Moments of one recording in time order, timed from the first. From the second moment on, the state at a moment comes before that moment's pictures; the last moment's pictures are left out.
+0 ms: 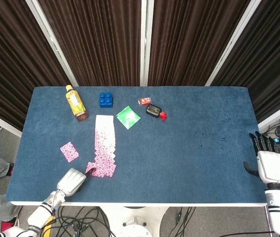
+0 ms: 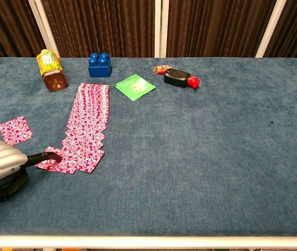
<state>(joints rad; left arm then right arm) -0.40 -1.53 0.12 -1.44 1.44 1.00 0.41 0.19 -1.15 0.12 -1.64 -1.27 1.32 -0.18</state>
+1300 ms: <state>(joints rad) -0.32 -1.37 0.13 -1.51 1.36 1.05 0.40 0.20 -1.16 0.12 -1.70 -1.29 1.34 -0.25</state>
